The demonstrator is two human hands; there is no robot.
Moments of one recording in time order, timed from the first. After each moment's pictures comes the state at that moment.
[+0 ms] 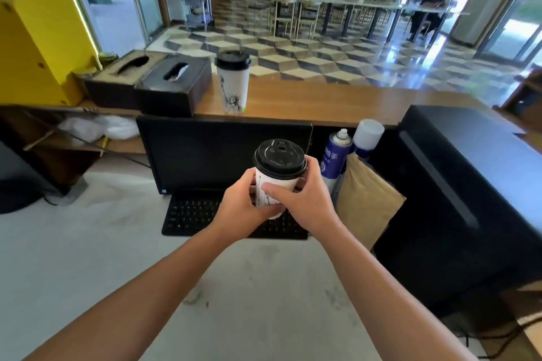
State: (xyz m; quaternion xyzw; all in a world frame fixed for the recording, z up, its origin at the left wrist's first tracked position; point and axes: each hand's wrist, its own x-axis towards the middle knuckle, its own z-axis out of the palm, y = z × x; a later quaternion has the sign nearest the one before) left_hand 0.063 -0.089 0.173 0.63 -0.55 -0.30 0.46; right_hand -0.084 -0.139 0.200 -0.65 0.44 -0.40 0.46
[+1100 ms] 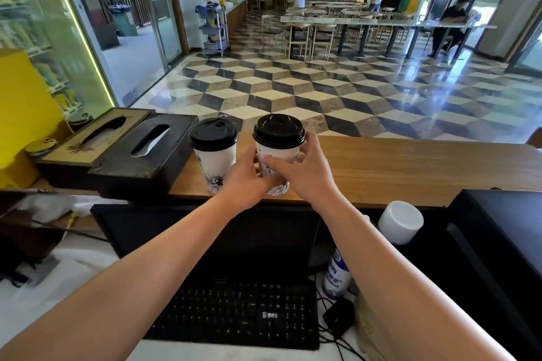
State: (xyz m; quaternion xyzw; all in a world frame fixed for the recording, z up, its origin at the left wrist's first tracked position) left_hand 0.117 -0.342 0.259 0.66 -0.54 -0.26 0.45; right_hand -0.016 -0.398 0.272 -0.68 0.41 -0.43 0.44
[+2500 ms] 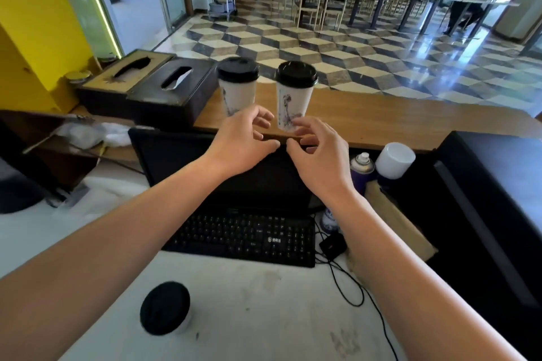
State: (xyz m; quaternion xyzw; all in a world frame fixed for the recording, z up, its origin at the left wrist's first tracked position) left_hand 0.103 -0.211 0.288 0.70 -0.57 -0.18 0.39; right_hand -0.054 -0.258 0.266 -0.75 0.44 -0.41 0.27
